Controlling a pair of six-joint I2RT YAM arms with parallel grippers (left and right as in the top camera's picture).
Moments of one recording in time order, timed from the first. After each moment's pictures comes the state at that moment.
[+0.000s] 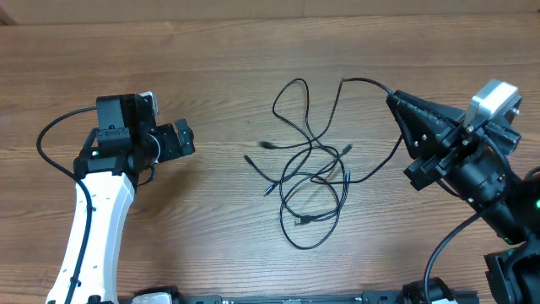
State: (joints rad) left arm 0.09 1.35 1.03 -0.68 0.18 -0.20; right arm 0.22 0.81 1.25 -0.36 -0.47 0.09
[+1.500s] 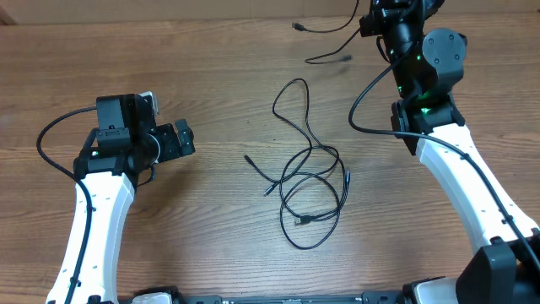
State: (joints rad) left arm 0.09 1.35 1.03 -0.68 0.18 -0.20; right arm 0.20 1.58 1.25 0.57 0.00 0.27
